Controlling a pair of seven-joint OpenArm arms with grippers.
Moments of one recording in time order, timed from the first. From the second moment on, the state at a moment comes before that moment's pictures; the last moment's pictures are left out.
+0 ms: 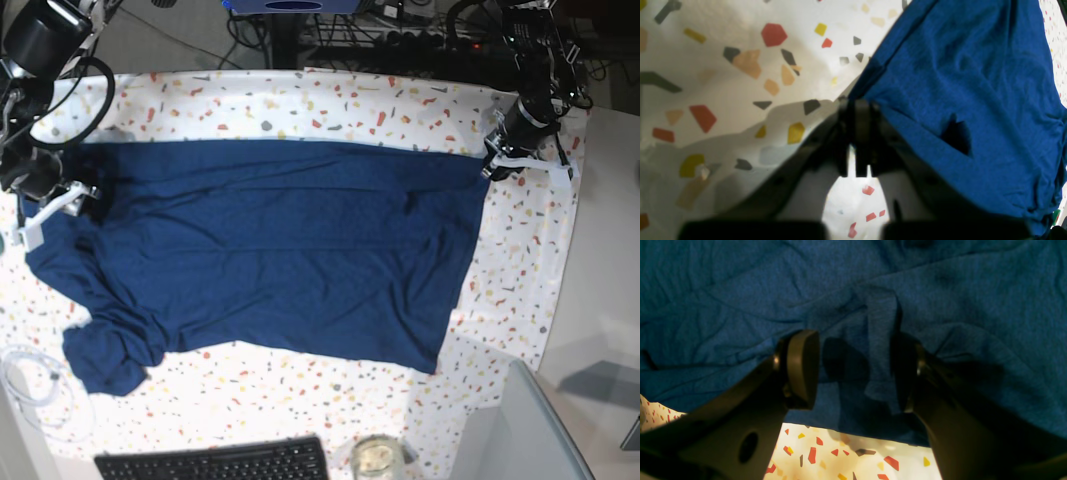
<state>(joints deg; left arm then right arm) 14.9 -5.1 -32.1 79.1 -38.9 -11.2 38.5 0.9 5.7 41.9 70.8 22.5 38.0 -57.0</state>
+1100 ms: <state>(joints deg) 8.2 -4.9 -25.7 78.6 -39.2 -8.1 38.8 0.9 5.7 41.8 70.8 22.4 38.0 -57.1</state>
